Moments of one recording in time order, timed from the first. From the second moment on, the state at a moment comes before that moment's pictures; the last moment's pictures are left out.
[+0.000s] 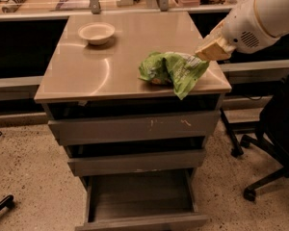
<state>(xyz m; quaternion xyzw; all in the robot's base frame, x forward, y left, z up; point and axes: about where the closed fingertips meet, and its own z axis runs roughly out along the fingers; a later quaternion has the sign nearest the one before) 0.551 -0.148 0.975 -0.52 0.77 0.03 0.37</state>
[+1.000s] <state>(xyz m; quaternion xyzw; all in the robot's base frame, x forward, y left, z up) 0.605 -0.126 0.947 -0.51 0.77 0.05 0.39</state>
